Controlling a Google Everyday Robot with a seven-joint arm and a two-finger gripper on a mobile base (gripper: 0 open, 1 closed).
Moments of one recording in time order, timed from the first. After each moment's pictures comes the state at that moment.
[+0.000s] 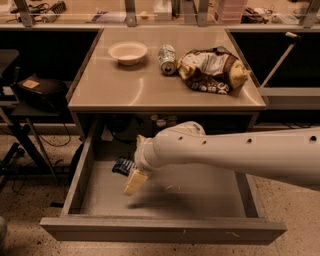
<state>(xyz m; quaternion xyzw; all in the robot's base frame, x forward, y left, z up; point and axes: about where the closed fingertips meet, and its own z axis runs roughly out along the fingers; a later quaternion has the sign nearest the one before) 0.546 0.085 0.637 -0.63 0.70 0.11 0.32</state>
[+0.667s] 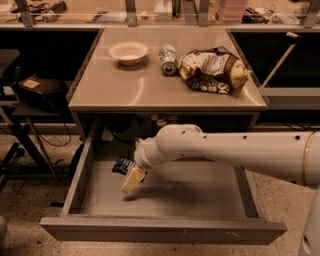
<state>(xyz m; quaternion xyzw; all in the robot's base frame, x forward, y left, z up) 0.562 0.099 0.613 -0.61 0.71 0.17 0.32</state>
